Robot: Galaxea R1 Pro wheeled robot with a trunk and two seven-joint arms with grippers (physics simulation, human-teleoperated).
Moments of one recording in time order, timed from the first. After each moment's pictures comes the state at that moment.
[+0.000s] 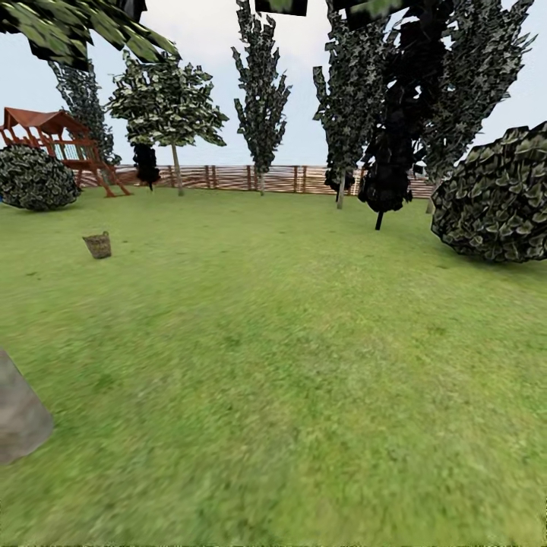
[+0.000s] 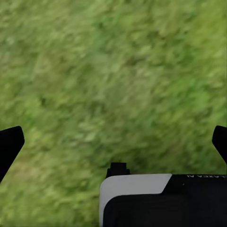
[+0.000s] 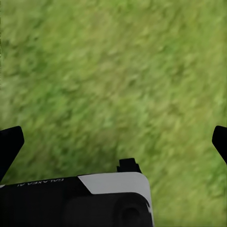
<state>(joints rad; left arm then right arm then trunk) -0.30 0.02 -0.01 -0.15 0.00 -0.09 0.03 -0.33 0.04 -0.05 -0.19 -0.05 0.01 -0.09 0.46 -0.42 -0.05</state>
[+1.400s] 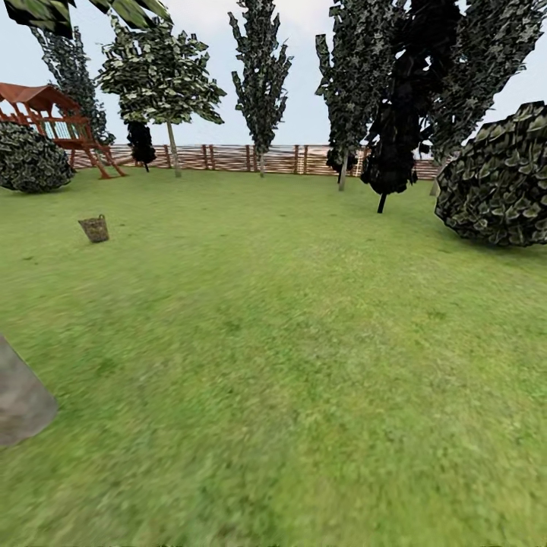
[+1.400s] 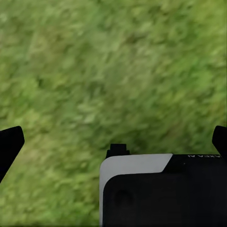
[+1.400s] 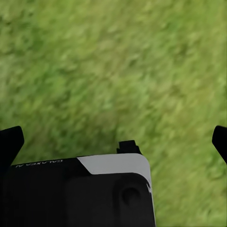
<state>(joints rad) -0.30 0.02 -0.01 -0.15 0.00 -0.09 0.03 -0.33 0.04 -0.05 -0.19 -0.05 0.01 -0.09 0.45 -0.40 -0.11</state>
